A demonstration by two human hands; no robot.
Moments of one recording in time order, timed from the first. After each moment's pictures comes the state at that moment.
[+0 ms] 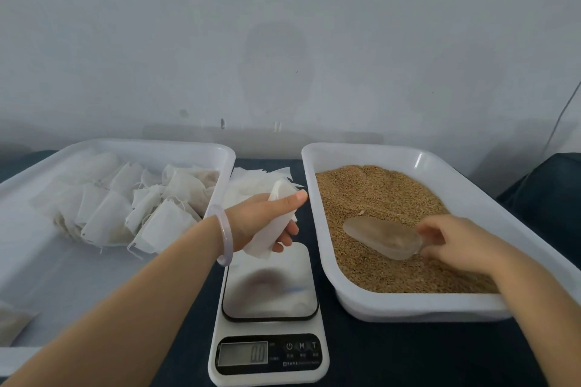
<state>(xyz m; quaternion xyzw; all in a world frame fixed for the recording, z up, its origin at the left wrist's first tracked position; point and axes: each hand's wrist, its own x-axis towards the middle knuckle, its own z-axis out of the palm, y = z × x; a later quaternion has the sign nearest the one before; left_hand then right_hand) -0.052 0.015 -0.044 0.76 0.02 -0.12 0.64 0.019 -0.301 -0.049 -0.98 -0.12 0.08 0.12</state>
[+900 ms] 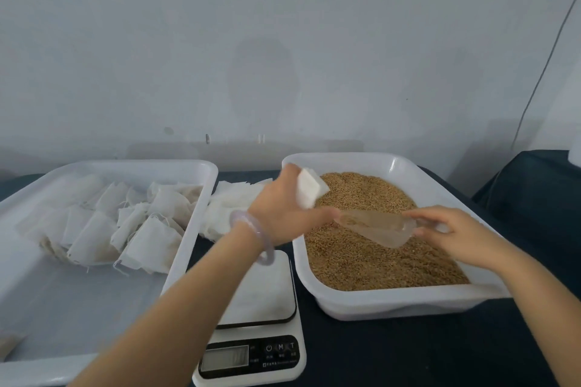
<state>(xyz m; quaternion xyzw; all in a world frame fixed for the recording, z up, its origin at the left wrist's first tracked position) -0.052 -0.045 -0.008 0.91 -0.06 0.13 0.40 -0.003 -0.332 -0.024 -0.94 -0.18 0.02 0.27</state>
